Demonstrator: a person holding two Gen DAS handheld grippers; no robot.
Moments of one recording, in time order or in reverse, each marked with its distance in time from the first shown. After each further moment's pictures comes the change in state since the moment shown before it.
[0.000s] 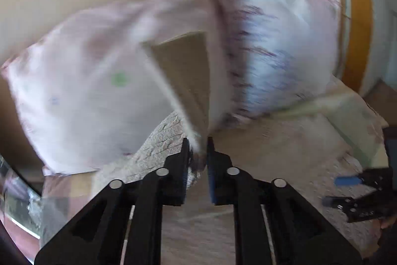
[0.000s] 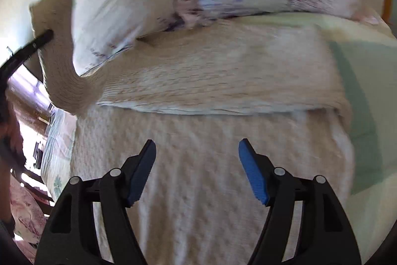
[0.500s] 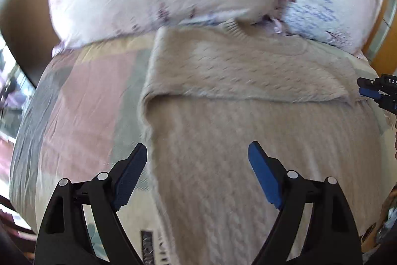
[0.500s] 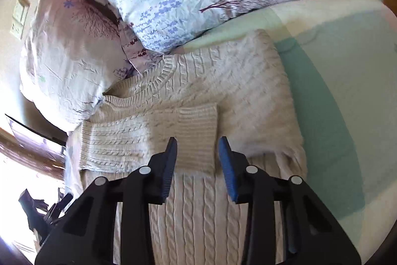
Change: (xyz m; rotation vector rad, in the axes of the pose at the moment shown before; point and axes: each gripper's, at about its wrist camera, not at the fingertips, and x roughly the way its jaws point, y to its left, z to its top) left arm -0.016 0.057 -0.148 -0.365 0.337 0.117; right arm 0.008 -0.068 0.056 0.224 -0.029 0.041
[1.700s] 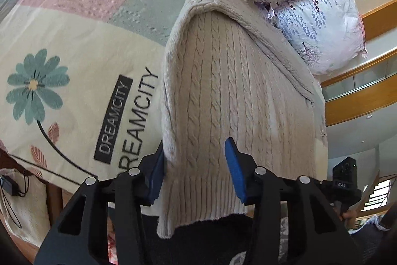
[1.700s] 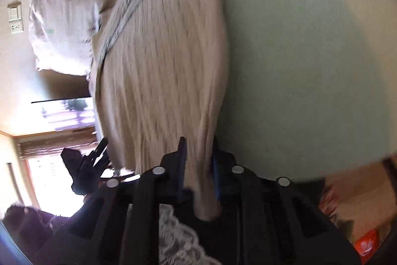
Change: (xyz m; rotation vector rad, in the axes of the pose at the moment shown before) left arm -0.031 0.042 -0.109 -0.413 0.208 -0.442; right arm -0.068 -0.079 -0.181 0.290 0.467 0.223
